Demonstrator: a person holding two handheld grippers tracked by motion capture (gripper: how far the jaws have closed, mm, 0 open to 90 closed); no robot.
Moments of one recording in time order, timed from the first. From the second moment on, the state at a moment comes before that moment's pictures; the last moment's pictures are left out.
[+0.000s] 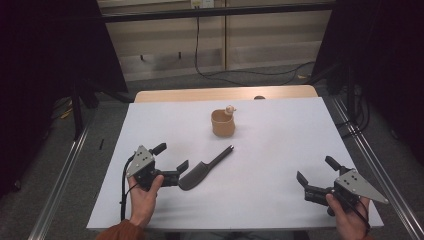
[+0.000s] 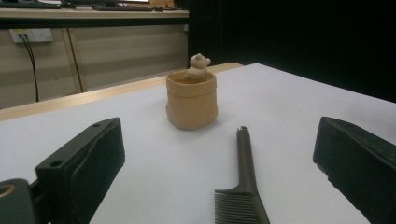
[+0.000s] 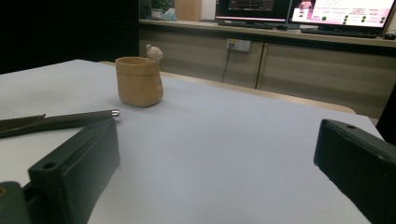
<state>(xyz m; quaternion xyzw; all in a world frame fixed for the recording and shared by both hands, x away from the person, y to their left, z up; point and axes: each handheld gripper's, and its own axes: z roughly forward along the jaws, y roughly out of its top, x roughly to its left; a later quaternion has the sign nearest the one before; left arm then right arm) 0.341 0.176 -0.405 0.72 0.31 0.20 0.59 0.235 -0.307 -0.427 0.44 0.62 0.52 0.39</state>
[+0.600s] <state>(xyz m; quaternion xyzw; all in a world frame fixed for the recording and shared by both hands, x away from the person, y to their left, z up) 0.361 0.153 -0.395 0.72 0.29 0.19 0.60 0.235 -0.305 -0.429 0.43 0.63 0.52 0.38</state>
